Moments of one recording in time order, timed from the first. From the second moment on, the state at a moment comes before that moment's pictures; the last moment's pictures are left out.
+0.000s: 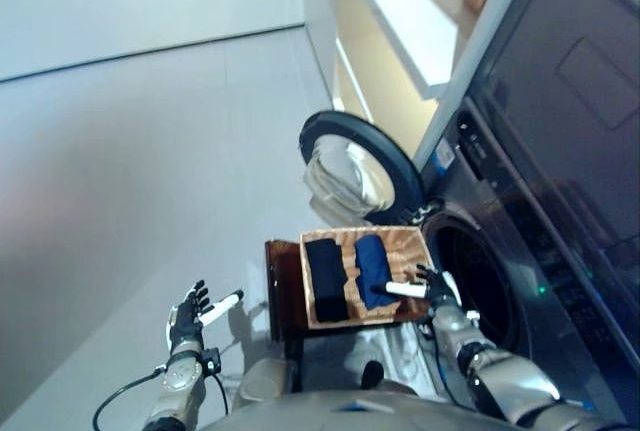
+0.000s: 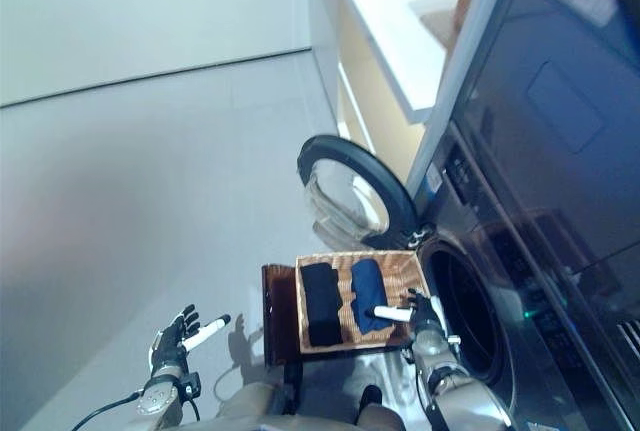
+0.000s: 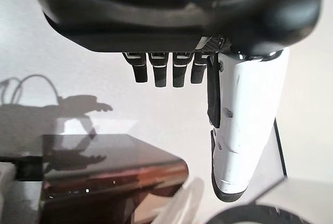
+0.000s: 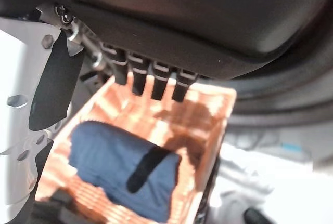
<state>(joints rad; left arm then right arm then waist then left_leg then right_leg) 0.12 0.22 -0.12 0.78 -0.39 -0.28 0.23 -0.40 -0.29 0.29 1.34 0.15 -0.11 -0.27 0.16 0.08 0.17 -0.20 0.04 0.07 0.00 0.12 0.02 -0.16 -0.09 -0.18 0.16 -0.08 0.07</state>
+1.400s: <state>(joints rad) -0.10 0.29 -0.13 0.24 -0.44 -0.34 0.39 -0.84 -0.43 0.33 1.54 0.04 -0.02 -0.38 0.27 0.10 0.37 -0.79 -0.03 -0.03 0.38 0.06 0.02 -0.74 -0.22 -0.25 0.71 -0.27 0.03</state>
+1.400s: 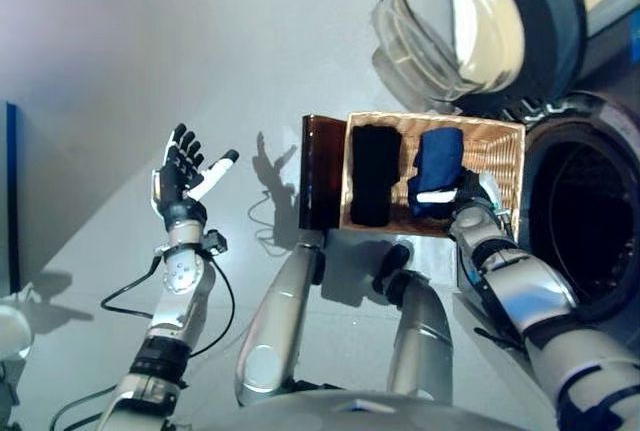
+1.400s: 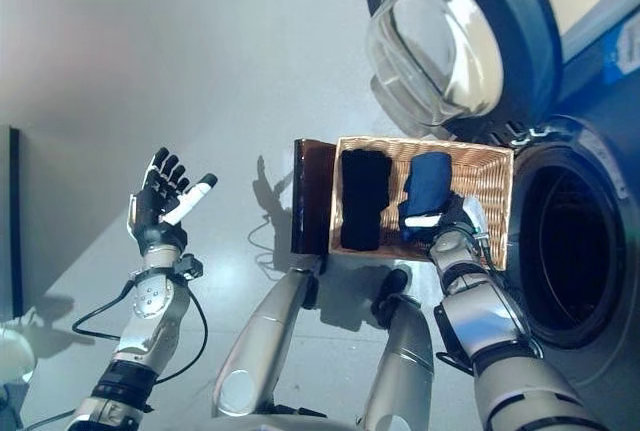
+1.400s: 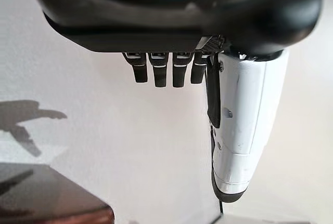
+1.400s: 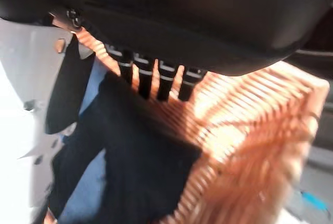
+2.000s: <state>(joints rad) -0.10 0.29 -0.14 0.23 -0.45 -0.34 0.33 -0.80 -0.50 0.27 1.56 -0.03 0.01 -0.33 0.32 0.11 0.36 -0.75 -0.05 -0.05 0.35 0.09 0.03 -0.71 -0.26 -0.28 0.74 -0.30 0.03</state>
